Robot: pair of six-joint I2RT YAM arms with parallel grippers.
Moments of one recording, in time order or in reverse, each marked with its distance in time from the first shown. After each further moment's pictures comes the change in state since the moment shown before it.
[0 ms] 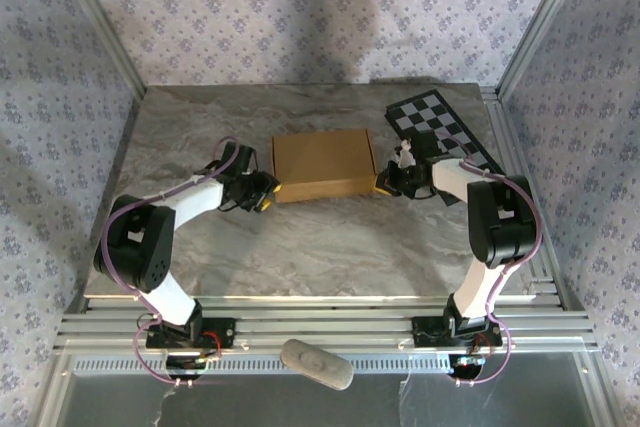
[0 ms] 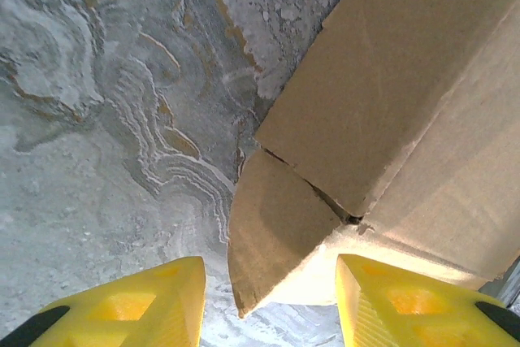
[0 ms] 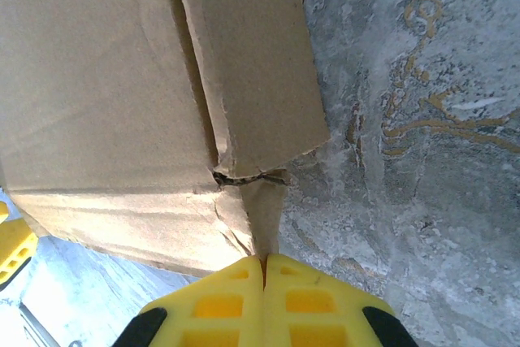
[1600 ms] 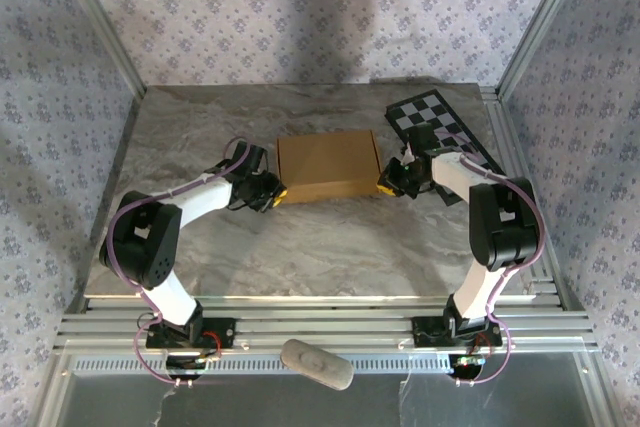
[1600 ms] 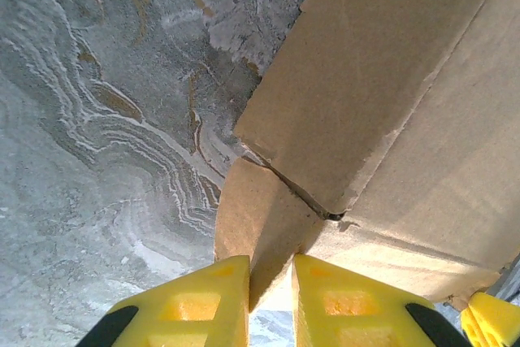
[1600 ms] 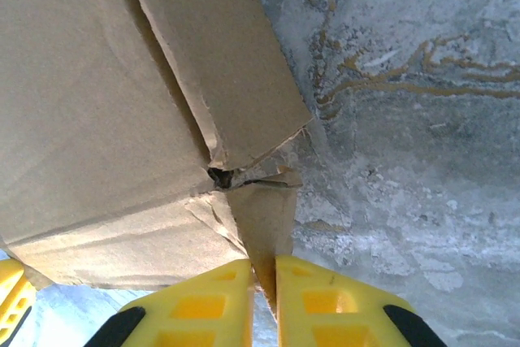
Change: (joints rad) left arm -0.069 0.032 0.037 -0.005 -0.013 -0.027; right arm 0.022 -0.021 0.074 -0.162 0.118 0.154
